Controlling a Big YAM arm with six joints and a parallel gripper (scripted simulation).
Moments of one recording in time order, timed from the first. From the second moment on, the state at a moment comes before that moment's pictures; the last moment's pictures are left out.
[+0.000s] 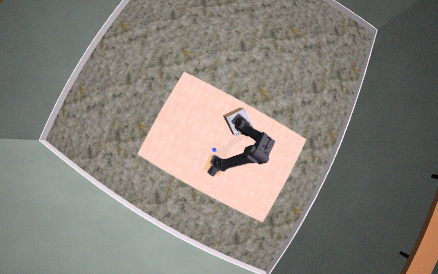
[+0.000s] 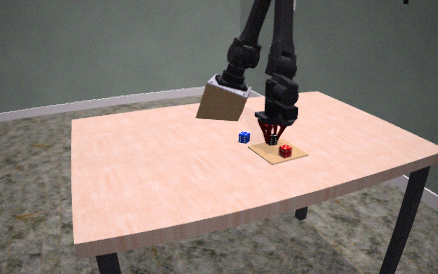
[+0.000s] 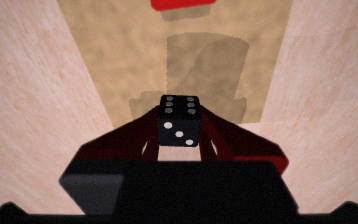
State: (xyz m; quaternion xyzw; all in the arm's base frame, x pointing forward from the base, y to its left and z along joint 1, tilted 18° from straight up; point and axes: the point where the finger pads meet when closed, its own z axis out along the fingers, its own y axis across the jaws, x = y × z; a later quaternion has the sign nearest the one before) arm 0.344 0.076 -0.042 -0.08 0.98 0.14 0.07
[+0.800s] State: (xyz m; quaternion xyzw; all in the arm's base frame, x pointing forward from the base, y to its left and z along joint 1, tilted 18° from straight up) arm 0.344 0.076 -0.042 -0.08 0.98 0.14 0.07
